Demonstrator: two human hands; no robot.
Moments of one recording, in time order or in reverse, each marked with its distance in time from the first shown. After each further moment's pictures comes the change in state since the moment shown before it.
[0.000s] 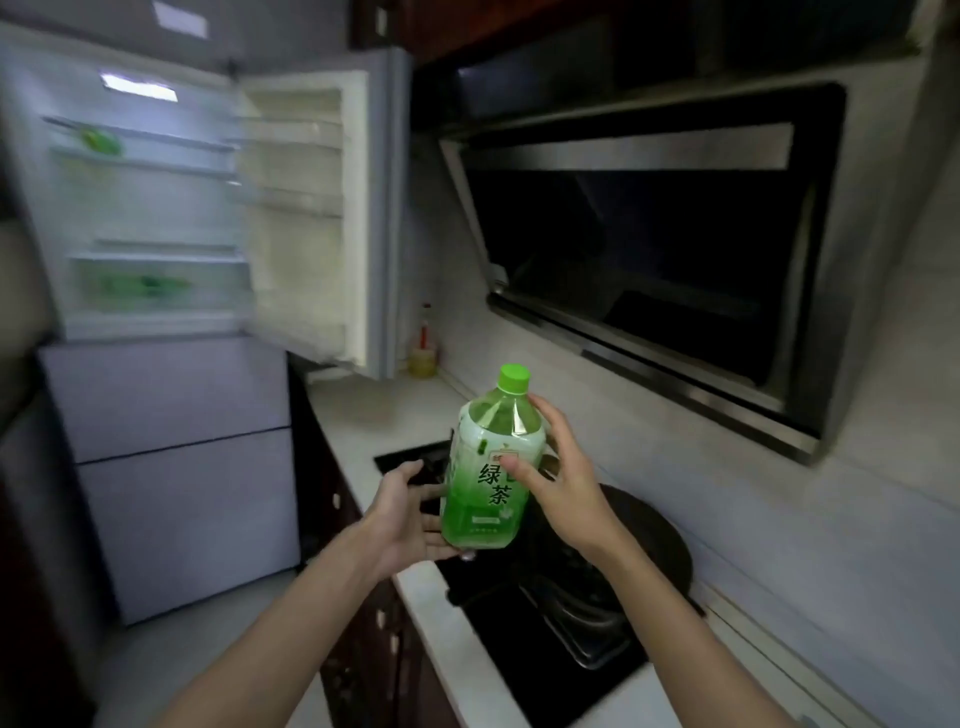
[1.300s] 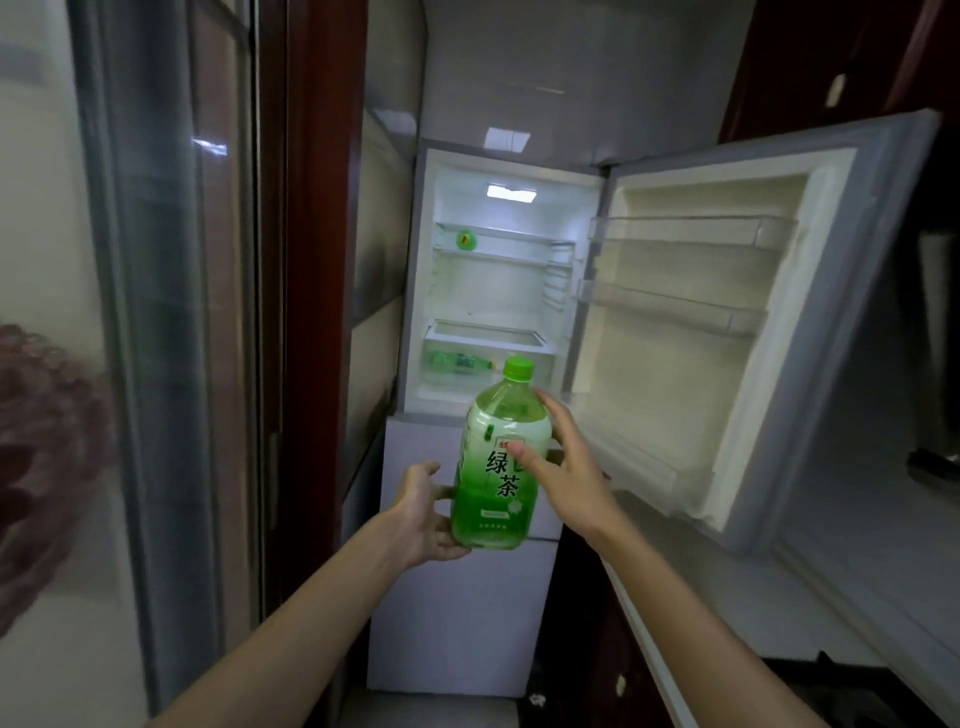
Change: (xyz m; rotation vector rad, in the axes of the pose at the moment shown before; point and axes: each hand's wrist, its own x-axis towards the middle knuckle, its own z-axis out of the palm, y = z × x) left_hand -0.023 0.308 -0.417 -0.205 0.505 0.266; right_hand 0.335 -0.017 0.490 0.184 -0.402 -0.181
